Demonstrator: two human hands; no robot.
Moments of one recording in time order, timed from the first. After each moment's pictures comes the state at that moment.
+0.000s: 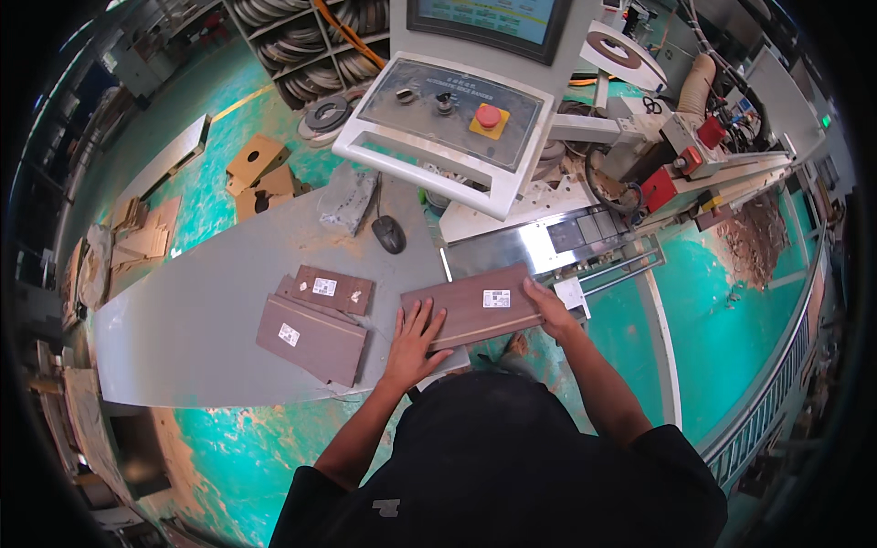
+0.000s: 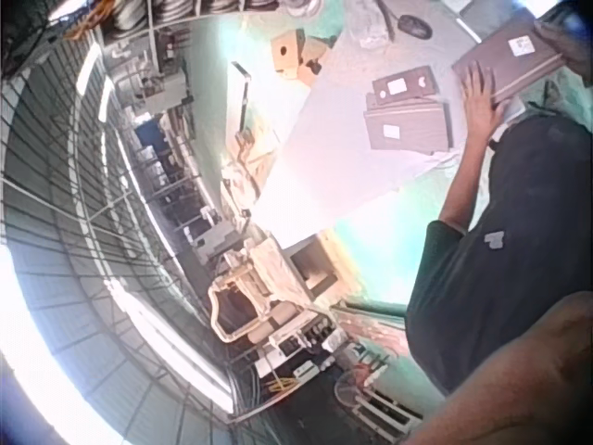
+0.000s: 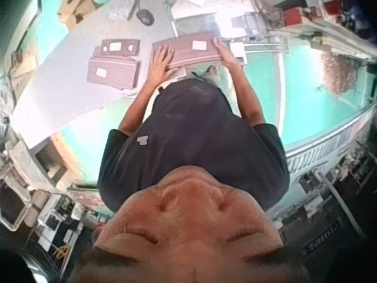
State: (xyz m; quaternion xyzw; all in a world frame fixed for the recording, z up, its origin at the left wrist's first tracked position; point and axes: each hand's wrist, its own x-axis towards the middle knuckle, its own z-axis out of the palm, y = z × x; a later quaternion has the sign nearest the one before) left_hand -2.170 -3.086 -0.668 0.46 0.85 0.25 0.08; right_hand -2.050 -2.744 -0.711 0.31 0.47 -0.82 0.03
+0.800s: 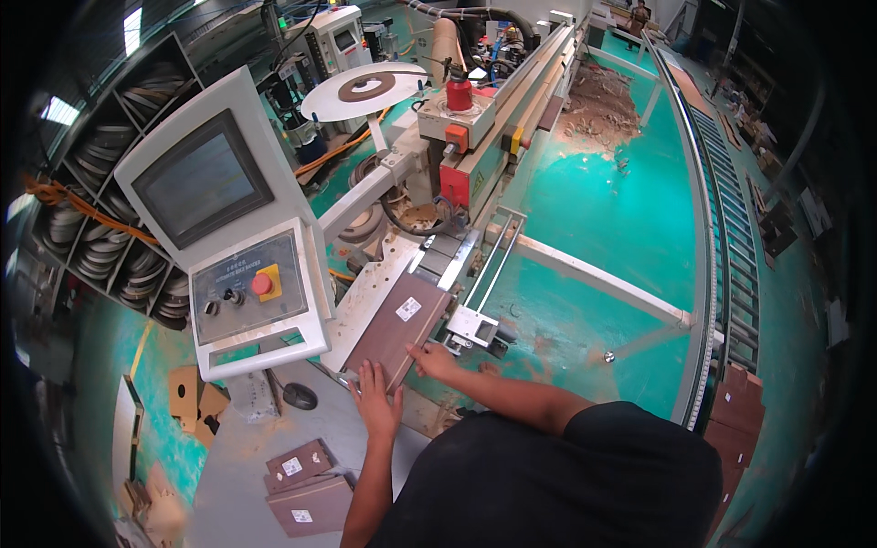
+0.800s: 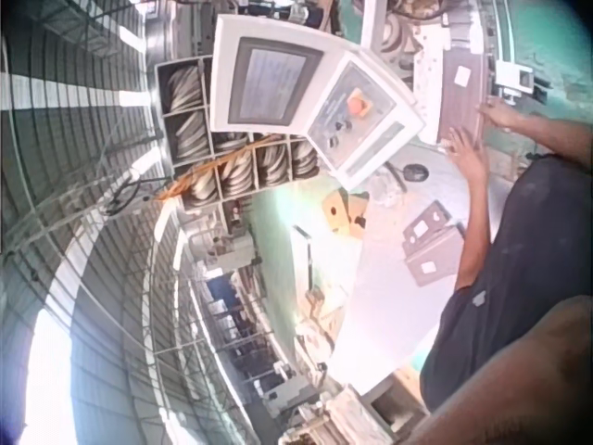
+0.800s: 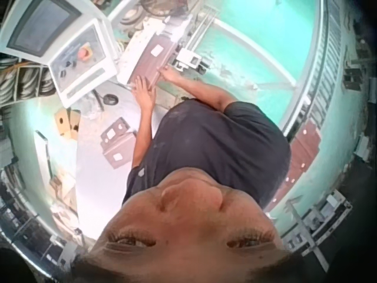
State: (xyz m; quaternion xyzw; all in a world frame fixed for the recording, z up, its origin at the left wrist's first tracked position) left_hand -2.212 -2.944 -0.696 0.57 0.80 0.20 0.03; right_hand -2.079 -2.779 -0.740 0.49 0.56 -0.65 -0.16
